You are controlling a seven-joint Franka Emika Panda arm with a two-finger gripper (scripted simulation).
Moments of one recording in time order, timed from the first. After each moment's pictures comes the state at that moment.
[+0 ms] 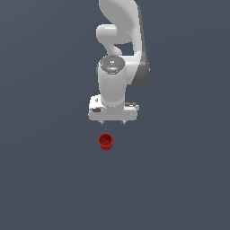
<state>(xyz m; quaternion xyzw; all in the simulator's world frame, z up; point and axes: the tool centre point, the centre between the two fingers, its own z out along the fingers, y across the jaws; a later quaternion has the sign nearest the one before) -0.007 -0.009 0.161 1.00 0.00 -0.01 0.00</state>
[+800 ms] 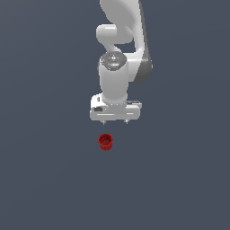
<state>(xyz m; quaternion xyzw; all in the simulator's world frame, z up) 0.000 0.001 0.173 1.00 0.01 0.00 -0.01</state>
